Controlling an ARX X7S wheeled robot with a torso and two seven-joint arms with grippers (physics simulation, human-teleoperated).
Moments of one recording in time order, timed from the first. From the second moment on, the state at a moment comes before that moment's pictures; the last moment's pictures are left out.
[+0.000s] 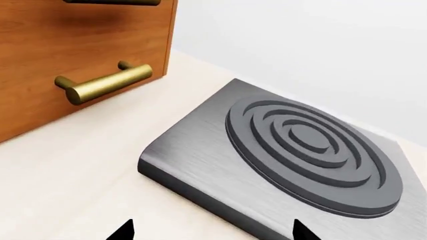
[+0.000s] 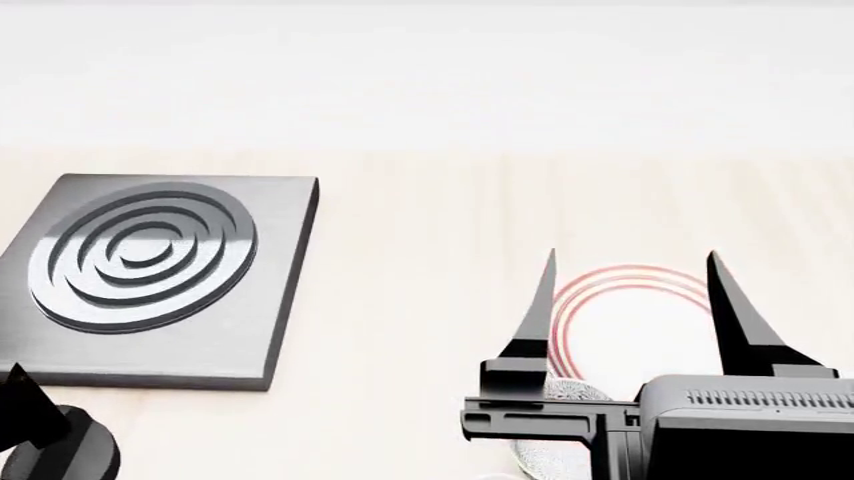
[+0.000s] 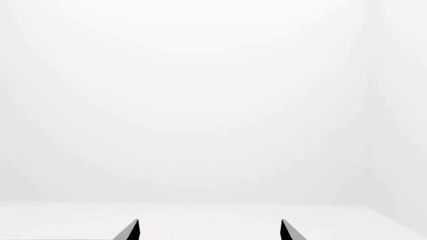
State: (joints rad) left arm -0.34 -0.26 -0.16 -0.21 -0.48 -0.32 -0.25; right arm 0.22 0.31 -0.11 -0.73 0.31 0.55 0.33
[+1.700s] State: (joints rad) left arm -0.34 -0.27 -0.14 -0.21 -0.50 -0.30 -0.27; right arm 0.32 0.24 0.05 -0.46 0.56 1.01 0.44
